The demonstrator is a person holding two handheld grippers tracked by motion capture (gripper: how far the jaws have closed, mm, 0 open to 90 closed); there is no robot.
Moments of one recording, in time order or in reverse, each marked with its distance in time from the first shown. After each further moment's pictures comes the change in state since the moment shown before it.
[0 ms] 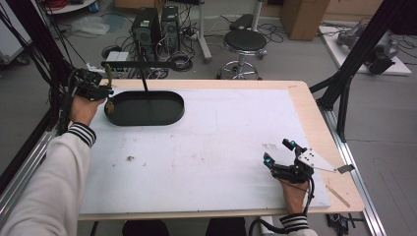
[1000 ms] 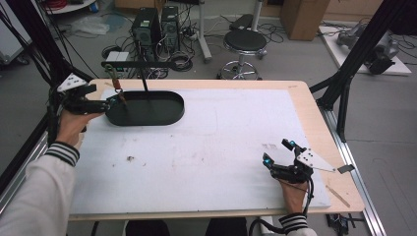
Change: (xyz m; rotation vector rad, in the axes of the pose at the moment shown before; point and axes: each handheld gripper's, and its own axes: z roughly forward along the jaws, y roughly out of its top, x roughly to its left) left arm 0.003 -0.054 -0.036 -0.459 -0.319 -0.062; right arm 0.001 0.000 0.001 0.009 0.002 -0.017
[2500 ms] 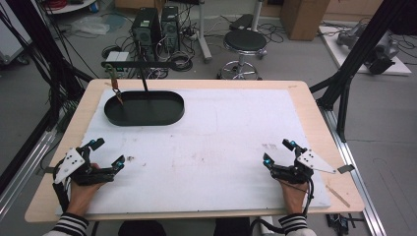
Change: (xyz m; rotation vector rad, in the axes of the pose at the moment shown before) left arm -0.098 -0.133 -0.075 -0.287 -0.088 0.015; right arm 0.001 -0.001 -0.001 -0.019 -0.009 -0.011
